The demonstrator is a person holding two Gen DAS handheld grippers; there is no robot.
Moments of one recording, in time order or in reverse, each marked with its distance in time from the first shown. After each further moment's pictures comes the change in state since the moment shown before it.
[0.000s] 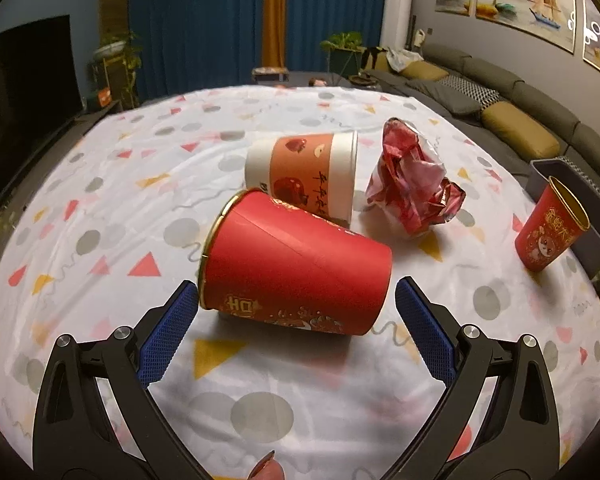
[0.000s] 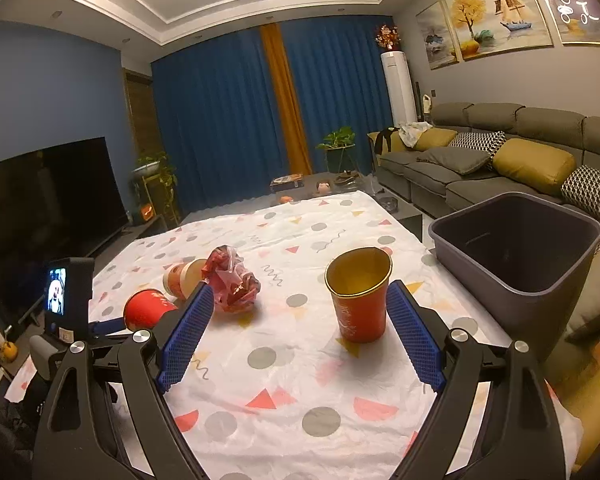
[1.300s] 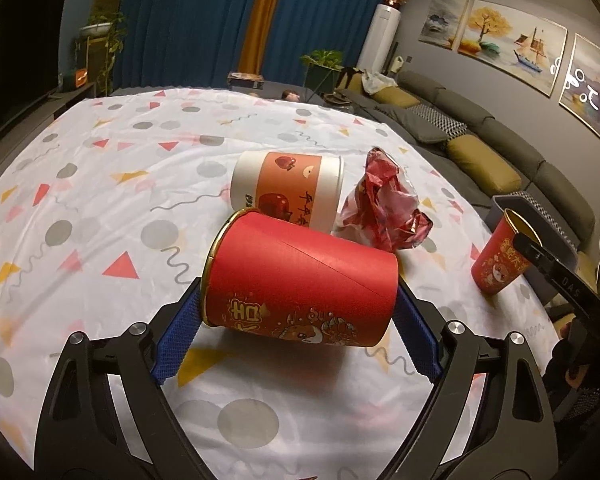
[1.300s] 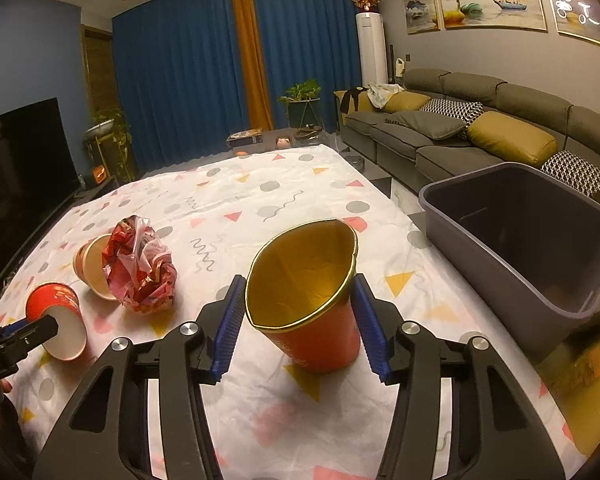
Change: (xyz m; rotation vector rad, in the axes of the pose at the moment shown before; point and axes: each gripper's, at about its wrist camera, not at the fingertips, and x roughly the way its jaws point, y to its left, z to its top) left arm -0.007 0.019 0.000 -0.089 -0.047 -0.181; right arm 0.107 -0.028 -0.003 -0.012 0.169 -0.158
